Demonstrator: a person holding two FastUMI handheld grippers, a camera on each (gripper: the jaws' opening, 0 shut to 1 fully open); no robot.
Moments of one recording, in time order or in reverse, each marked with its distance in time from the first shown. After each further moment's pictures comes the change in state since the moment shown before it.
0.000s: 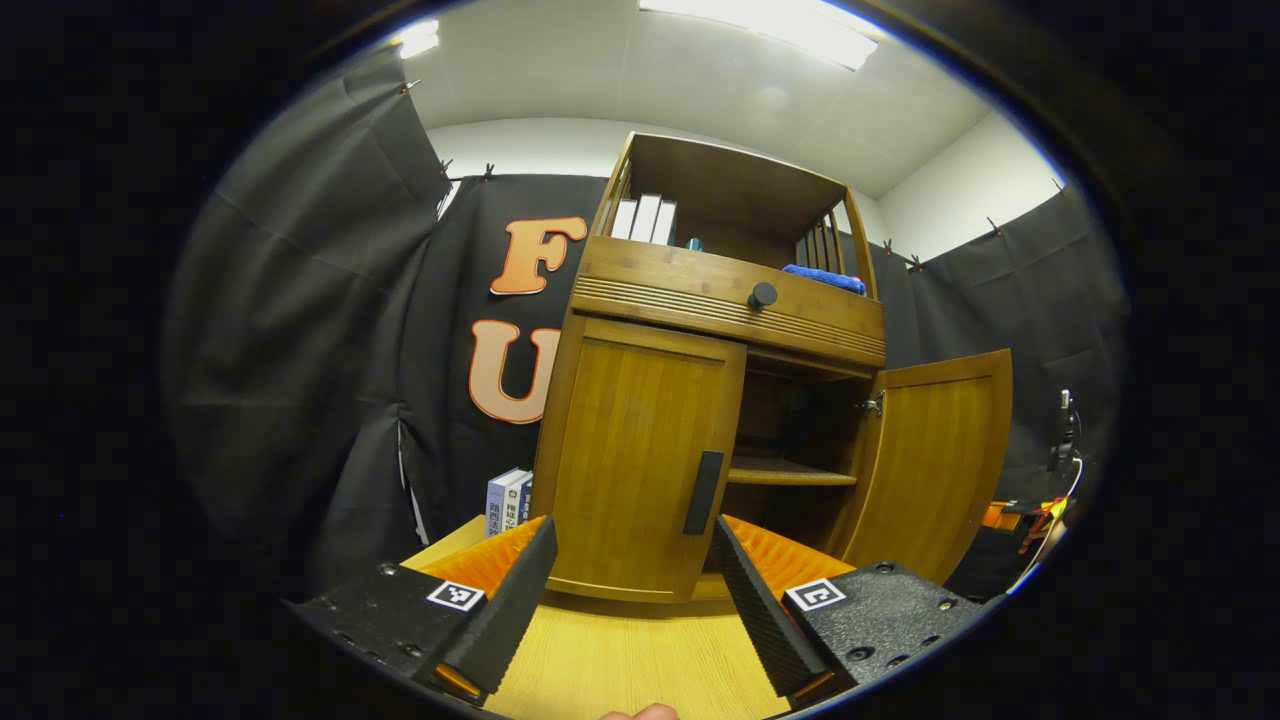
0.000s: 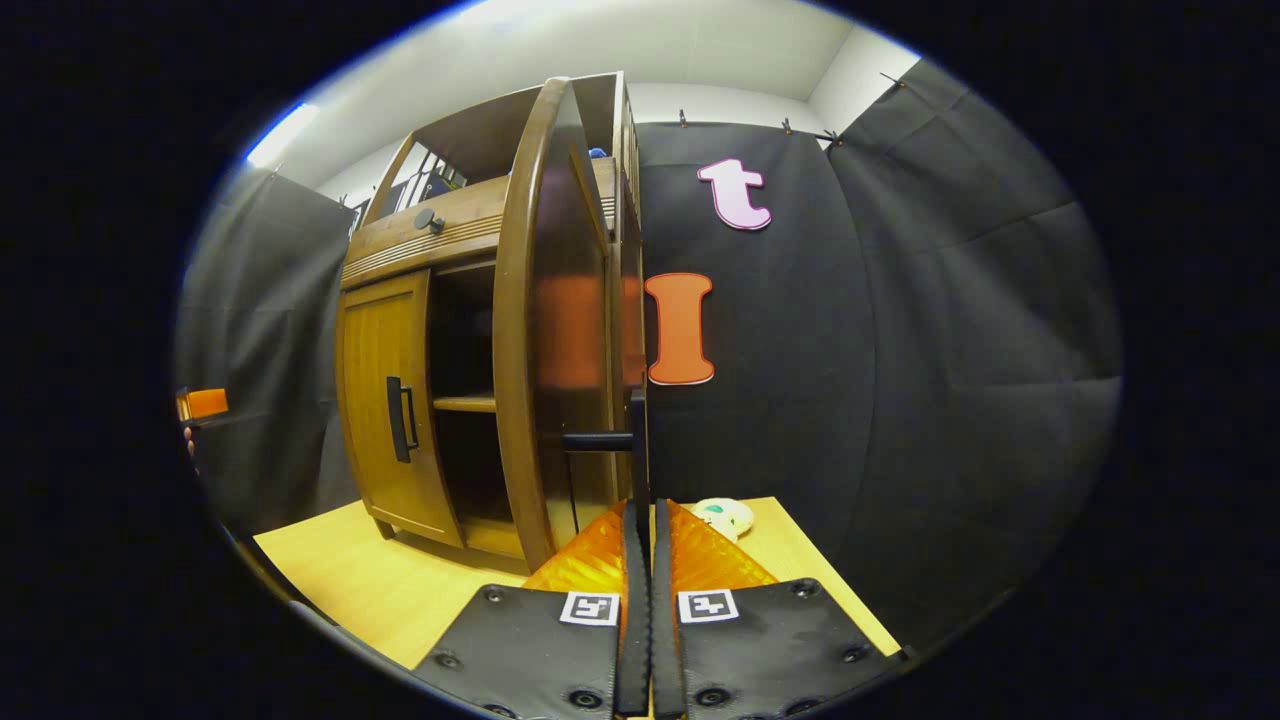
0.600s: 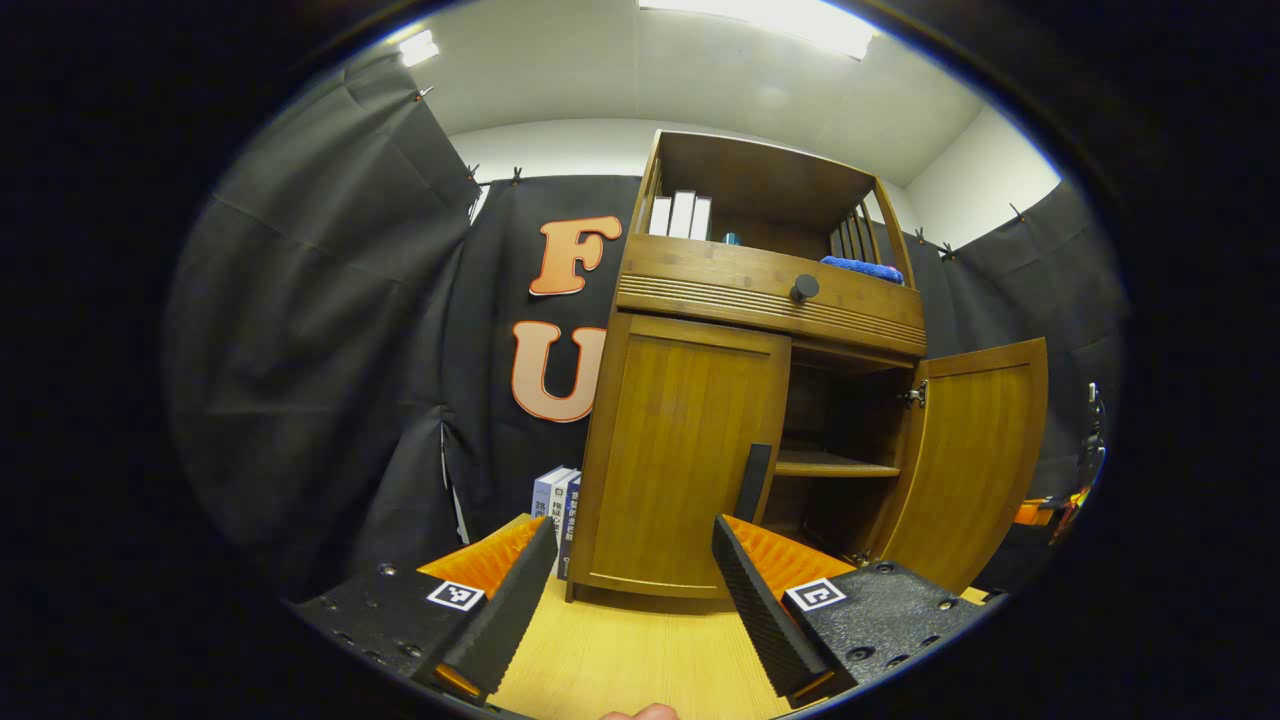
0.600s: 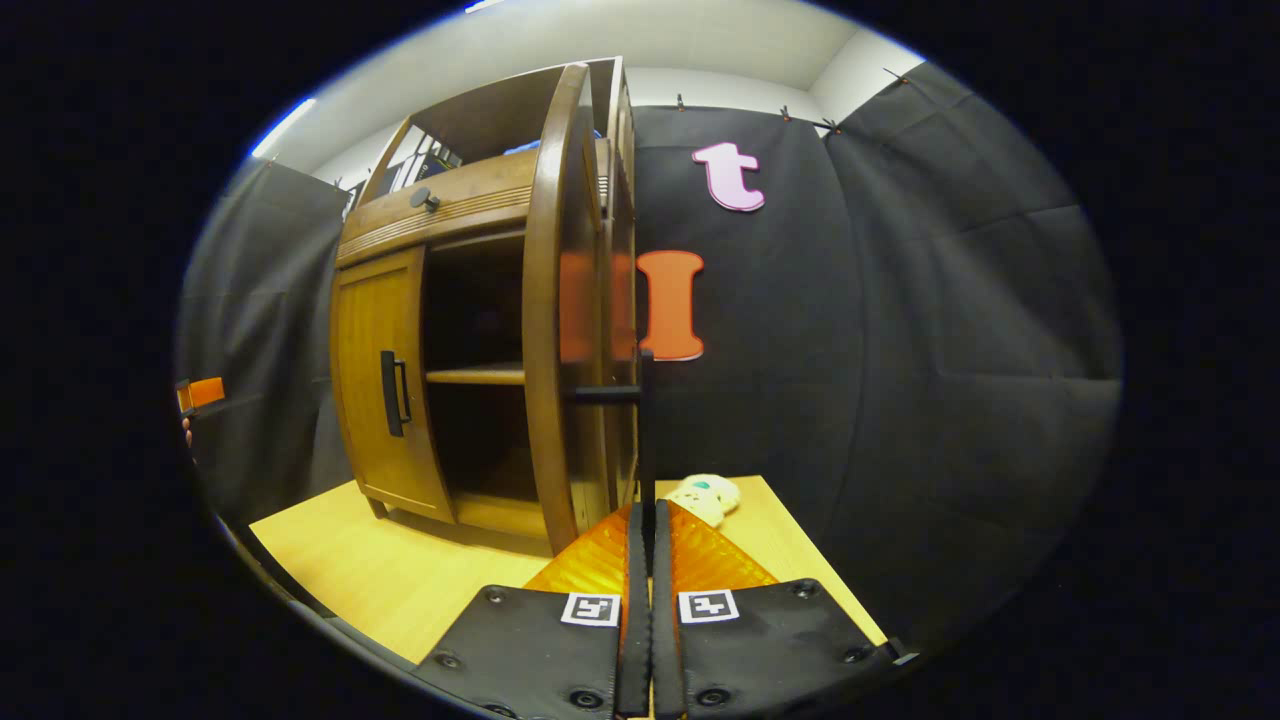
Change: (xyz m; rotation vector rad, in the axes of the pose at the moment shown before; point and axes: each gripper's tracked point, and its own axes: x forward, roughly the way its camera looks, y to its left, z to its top) left arm -0.008 0.034 -0.002 0.035 0.005 0.114; right arm -0.029 -0.018 -0.032 -0.008 0.094 -0.064
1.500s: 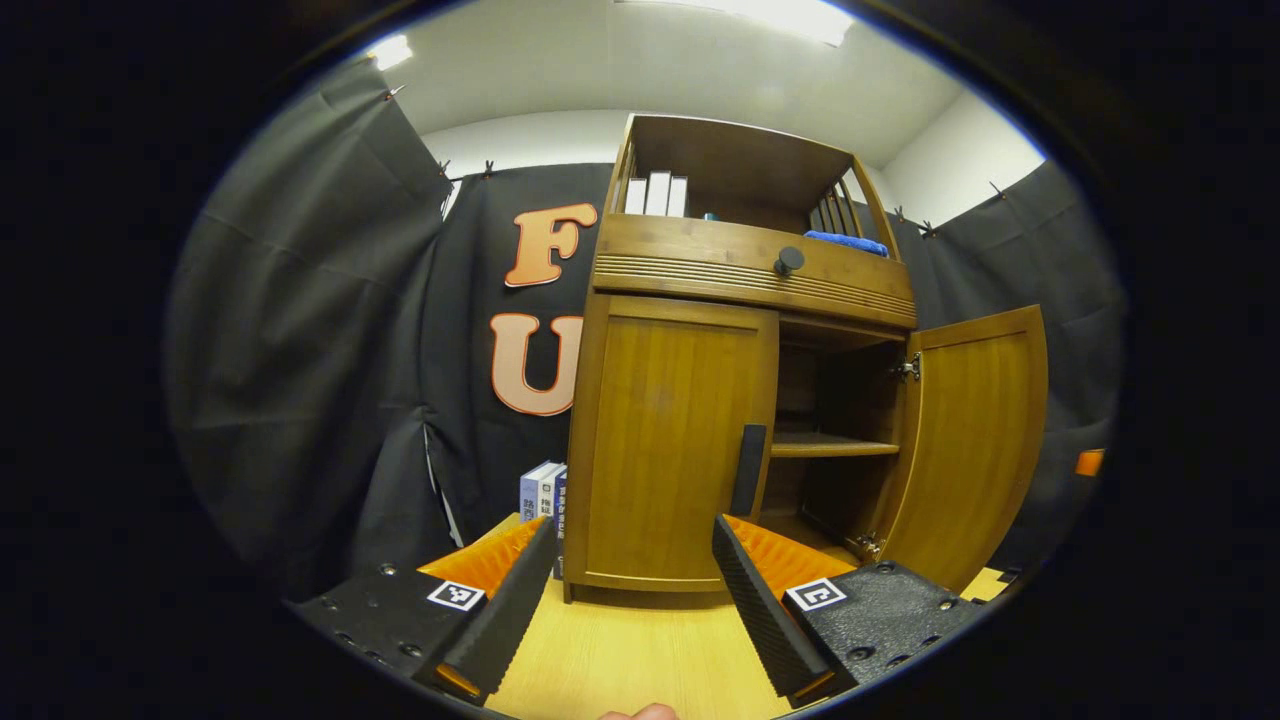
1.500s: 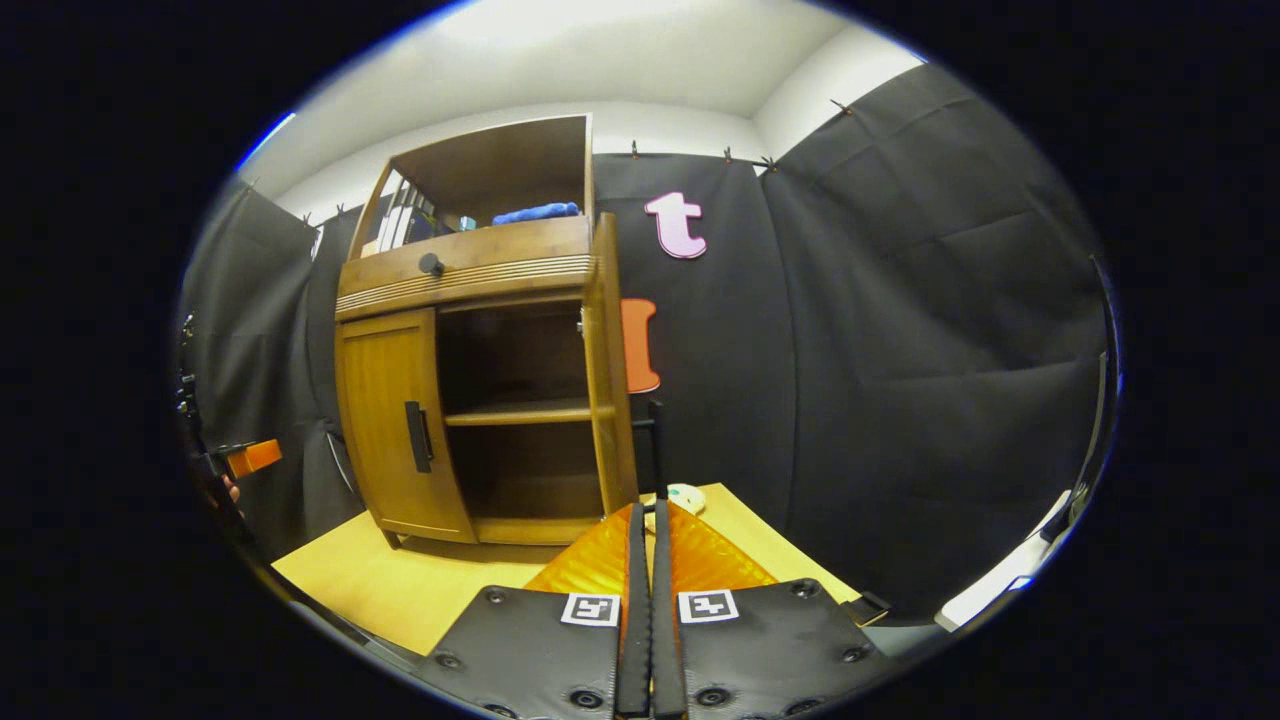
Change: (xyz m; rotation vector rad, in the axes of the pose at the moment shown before) left arm 0.029 -0.020 -0.018 0.040 0.034 -0.084; right arm -0.136 0.062 0.054 0.051 -0.137 -0.141
